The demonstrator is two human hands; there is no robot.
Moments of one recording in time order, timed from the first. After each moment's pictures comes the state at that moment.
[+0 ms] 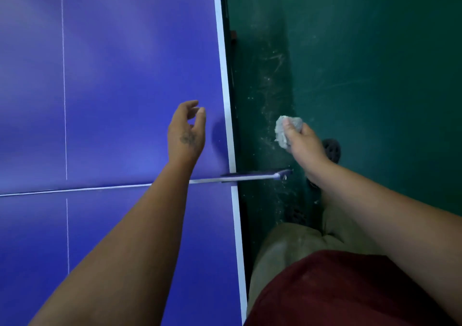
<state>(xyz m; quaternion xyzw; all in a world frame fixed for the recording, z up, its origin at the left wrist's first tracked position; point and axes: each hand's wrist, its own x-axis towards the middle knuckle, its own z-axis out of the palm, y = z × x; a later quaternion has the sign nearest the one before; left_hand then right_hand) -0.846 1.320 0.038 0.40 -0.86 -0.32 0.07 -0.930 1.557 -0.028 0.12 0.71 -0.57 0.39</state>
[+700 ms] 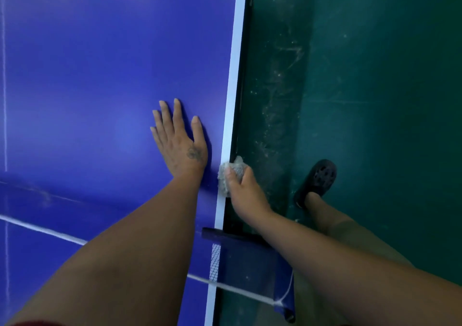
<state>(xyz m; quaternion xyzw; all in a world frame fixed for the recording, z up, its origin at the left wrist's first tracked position) -0.914 1.252 -0.108 0.52 -0.84 -0.12 0.02 -0.939 1.420 -0.096 0.02 0.70 -0.42 0.58</state>
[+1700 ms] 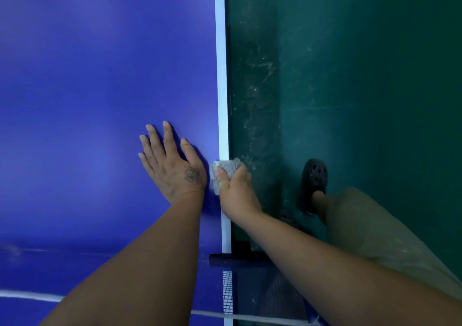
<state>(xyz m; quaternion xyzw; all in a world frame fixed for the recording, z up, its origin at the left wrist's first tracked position) -0.912 1.252 -0.115 0.52 -0.85 -0.09 0.06 -0.944 1.367 -0.098 0.06 0.78 -0.39 0.49</state>
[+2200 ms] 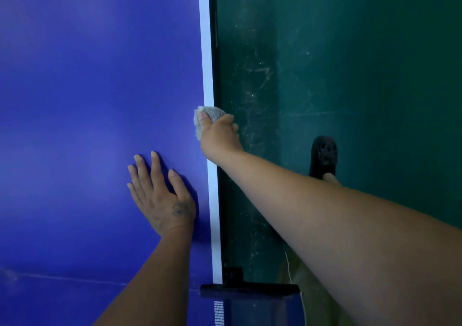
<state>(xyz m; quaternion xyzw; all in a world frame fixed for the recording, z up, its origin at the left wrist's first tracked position) -0.917 1.251 -0.115 0.53 -0.84 -0.11 0.06 -1.099 1.276 -0.096 0.09 0.77 -0.39 0.49</state>
